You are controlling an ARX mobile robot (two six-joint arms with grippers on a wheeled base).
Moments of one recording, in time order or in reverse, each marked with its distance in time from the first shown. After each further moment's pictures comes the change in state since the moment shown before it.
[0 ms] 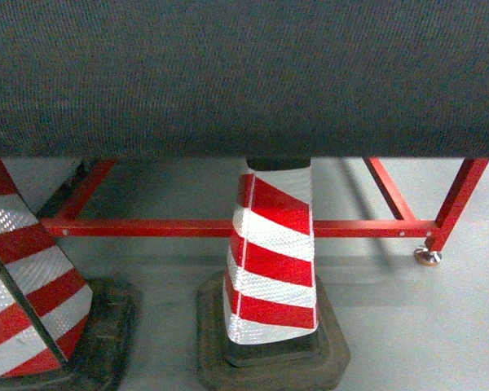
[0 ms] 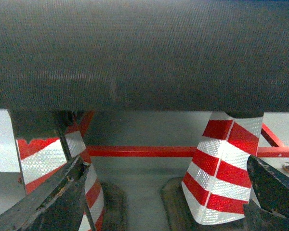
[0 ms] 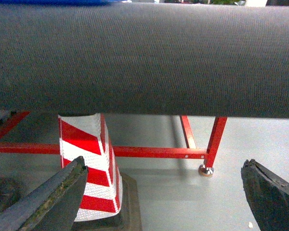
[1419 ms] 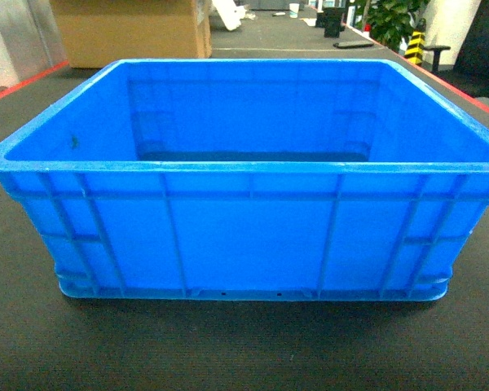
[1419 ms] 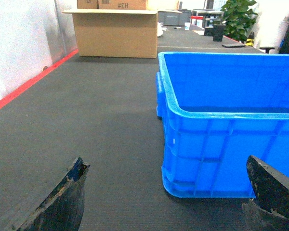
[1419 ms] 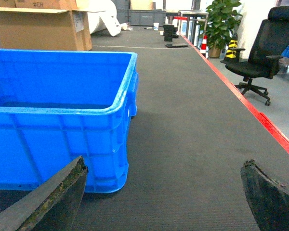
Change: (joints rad) left arm 0.000 0.000 0.000 0.001 0.000 0.003; right arm 0.000 0.000 0.000 0.000 -0.001 0.001
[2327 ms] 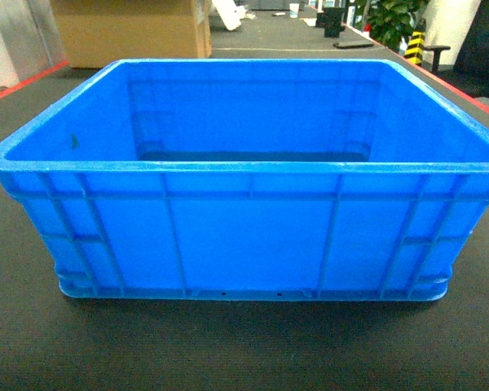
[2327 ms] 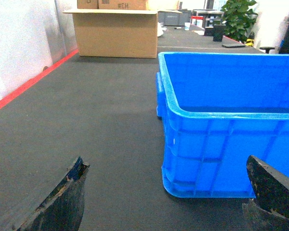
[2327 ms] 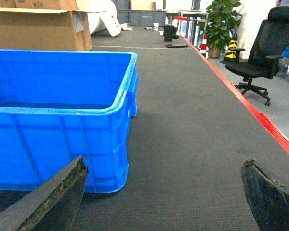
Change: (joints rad) left arm 0.000 0.000 0.000 0.000 0.000 0.000; right arm 0.000 0.000 0.000 0.000 0.000 0.000
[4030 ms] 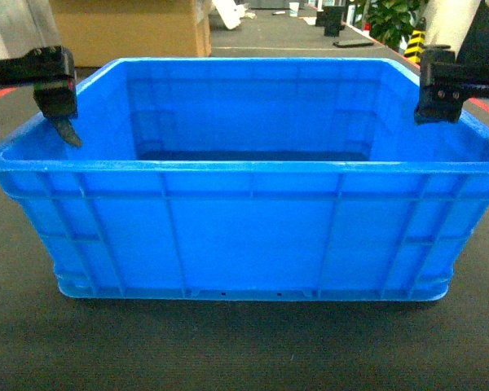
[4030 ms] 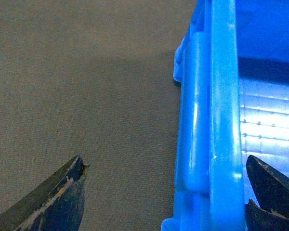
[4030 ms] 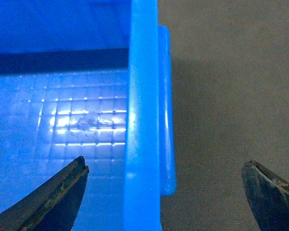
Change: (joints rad) left arm -0.035 1.741 1.173 -0.092 -0.074 -0.126; right arm 0.103 1.789 1.192 -0.054 0.033 0.146
